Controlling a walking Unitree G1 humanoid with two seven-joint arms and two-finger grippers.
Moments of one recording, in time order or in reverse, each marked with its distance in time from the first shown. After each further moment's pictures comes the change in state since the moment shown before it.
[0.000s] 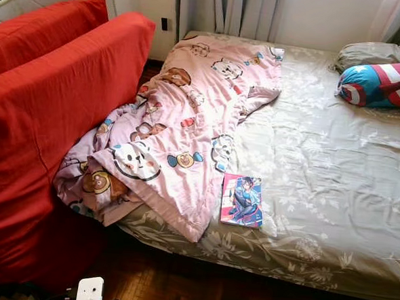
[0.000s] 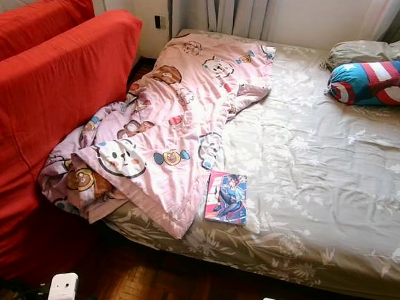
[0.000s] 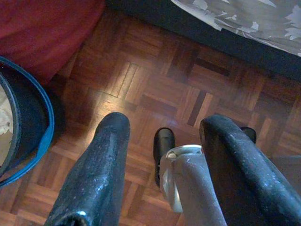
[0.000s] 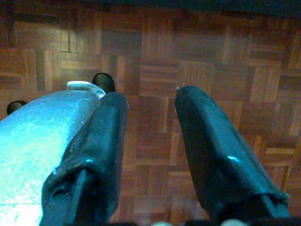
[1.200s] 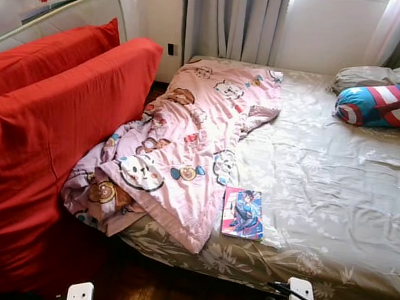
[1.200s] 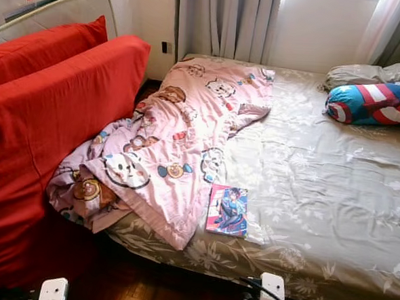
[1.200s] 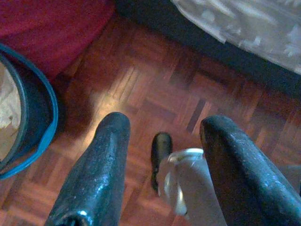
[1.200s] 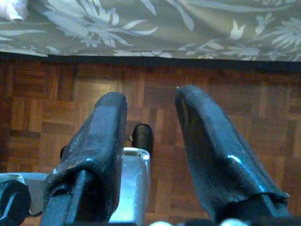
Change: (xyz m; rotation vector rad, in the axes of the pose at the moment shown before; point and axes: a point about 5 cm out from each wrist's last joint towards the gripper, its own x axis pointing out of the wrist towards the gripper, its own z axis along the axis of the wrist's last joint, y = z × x) left arm -0.003 0.017 -0.005 -0.044 0.037 0.005; right arm 0.007 0.013 0.049 0.076 -0.103 0.158
